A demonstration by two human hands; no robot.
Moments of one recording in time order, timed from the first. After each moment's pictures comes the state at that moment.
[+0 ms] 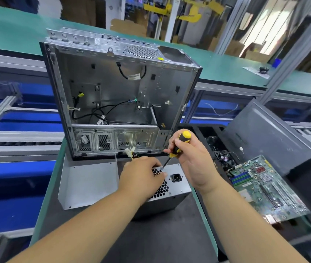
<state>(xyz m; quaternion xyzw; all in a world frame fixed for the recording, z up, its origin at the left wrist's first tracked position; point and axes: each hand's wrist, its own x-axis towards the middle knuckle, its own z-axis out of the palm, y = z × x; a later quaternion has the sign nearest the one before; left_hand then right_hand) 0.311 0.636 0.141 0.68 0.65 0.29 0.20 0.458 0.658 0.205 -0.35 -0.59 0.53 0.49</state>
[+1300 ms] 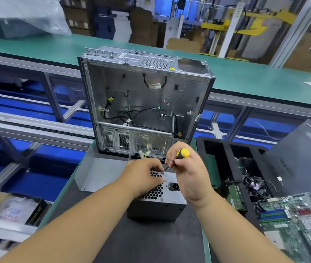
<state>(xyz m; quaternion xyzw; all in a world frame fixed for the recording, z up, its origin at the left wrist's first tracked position) 0.328 0.633 0.158 0.60 0.71 0.26 0.26 0.477 0.669 0.193 -0.20 -0.61 0.62 0.45</state>
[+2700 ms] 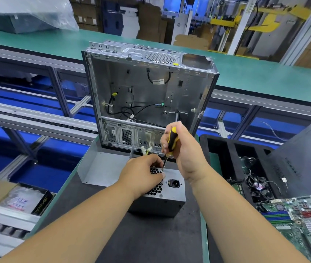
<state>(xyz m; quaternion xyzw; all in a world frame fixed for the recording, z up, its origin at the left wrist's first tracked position) 0.334 0.624 0.148 0.58 0.72 0.30 0.21 0.459 0.692 0.220 -0.27 -0.59 0.66 0.38</state>
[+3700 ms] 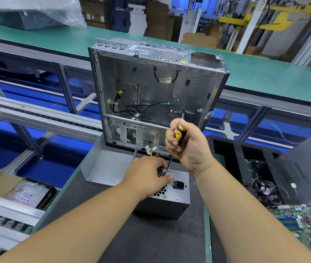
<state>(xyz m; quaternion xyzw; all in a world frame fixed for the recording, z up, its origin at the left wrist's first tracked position) 0.336 0.631 0.145 0.63 0.72 0.25 0.14 0.451 0.714 0.221 -0.19 -0.53 0.74 0.36</state>
